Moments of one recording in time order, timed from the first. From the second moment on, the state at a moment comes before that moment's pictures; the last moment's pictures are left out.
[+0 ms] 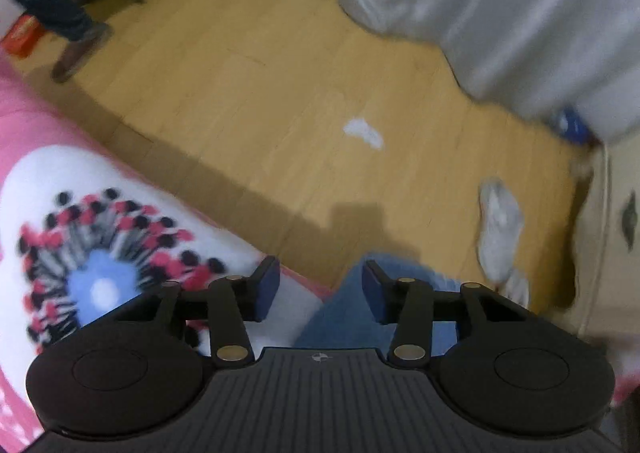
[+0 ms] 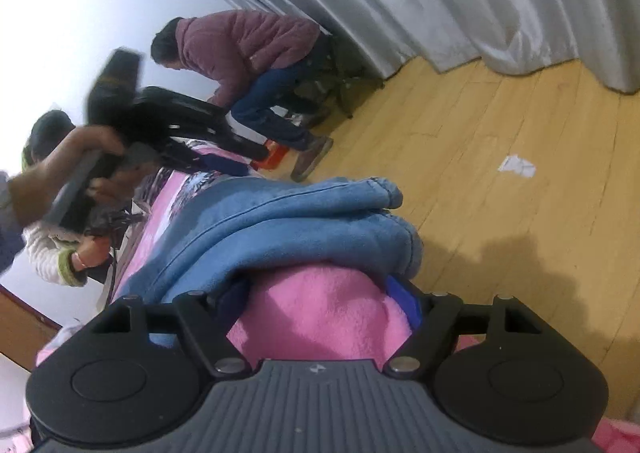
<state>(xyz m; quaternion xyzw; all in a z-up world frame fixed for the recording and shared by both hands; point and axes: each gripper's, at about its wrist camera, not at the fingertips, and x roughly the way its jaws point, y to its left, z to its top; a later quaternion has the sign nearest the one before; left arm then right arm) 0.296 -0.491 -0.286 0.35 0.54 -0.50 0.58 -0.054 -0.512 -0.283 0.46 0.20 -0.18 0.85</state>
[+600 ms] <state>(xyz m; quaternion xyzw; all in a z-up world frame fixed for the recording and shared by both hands) 0.325 -0.507 -0.301 0.30 0.64 -0.43 0.57 -0.058 -0.523 -0.294 0.49 0.18 -0.16 0.84</state>
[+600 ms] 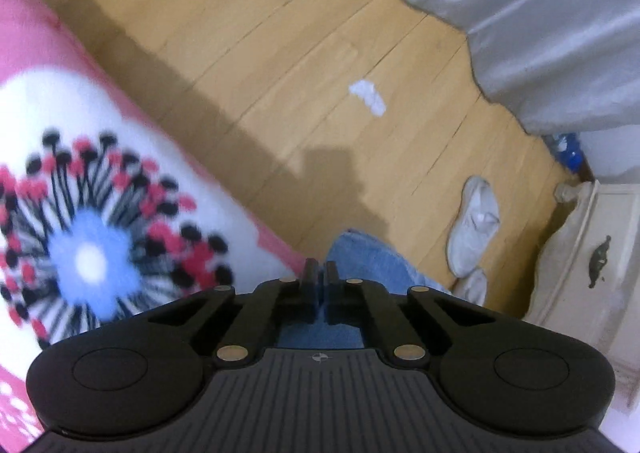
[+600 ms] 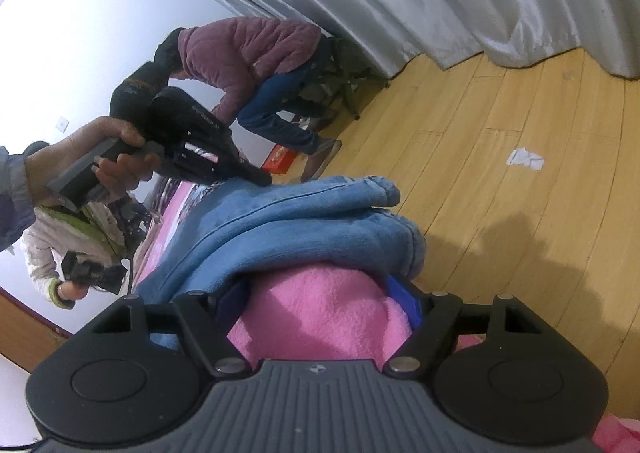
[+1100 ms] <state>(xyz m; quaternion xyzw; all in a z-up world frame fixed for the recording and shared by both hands) 0.342 -0.512 -0.274 0.33 0.60 -0.48 0.55 -0.056 -0.524 -0.301 0.49 0.18 -0.16 0.84</state>
